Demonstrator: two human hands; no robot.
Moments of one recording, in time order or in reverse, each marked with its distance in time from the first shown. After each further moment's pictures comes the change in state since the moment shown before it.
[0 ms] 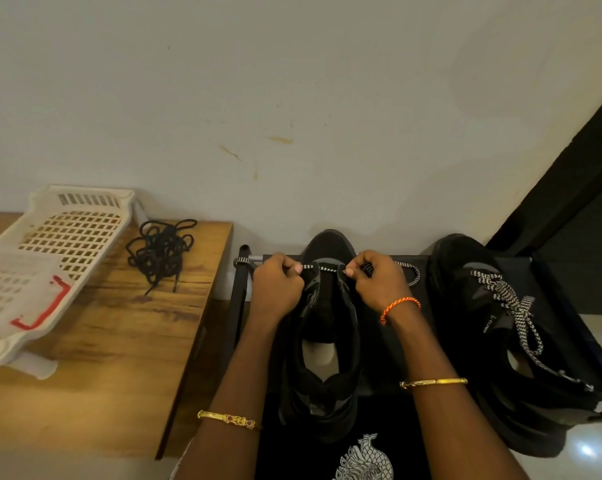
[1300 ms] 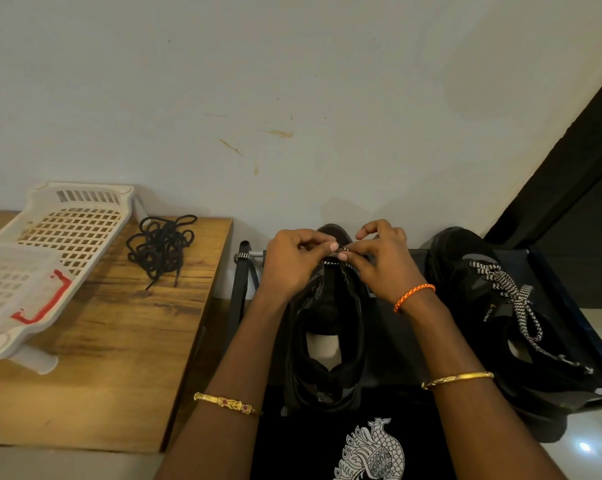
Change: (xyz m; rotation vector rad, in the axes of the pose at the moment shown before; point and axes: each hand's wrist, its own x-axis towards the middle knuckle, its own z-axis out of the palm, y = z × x) left_hand 0.003 0.026 -0.003 -0.283 -0.124 0.242; right_hand -0.008 -0.017 -0.019 -0.341 -0.008 -0.393
